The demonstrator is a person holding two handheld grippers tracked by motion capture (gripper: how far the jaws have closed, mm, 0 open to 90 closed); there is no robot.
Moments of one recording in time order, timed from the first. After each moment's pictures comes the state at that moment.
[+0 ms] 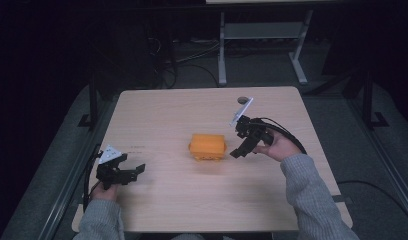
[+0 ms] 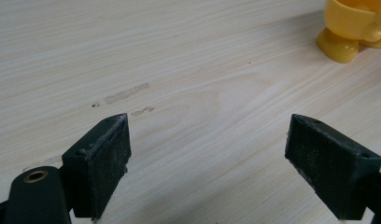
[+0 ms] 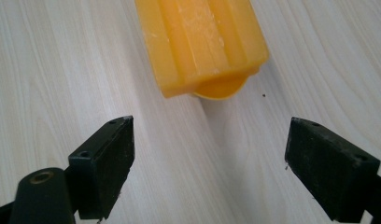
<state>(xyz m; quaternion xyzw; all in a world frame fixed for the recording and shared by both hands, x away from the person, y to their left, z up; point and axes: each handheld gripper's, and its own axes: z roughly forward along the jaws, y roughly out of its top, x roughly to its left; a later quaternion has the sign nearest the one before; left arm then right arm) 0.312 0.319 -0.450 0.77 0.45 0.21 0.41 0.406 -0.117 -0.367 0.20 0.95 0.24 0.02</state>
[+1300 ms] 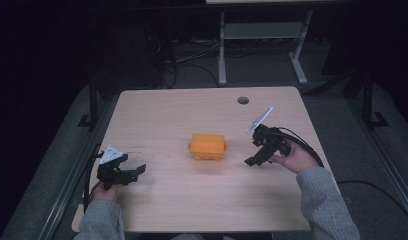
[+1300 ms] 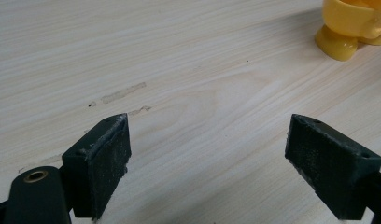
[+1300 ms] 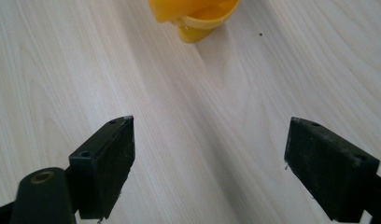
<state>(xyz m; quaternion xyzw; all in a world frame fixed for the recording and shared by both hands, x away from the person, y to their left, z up) 0.312 0.318 -0.450 0.77 0.44 0.21 0.40 0.382 -0.161 -0.381 0.24 0.94 0.24 0.02</state>
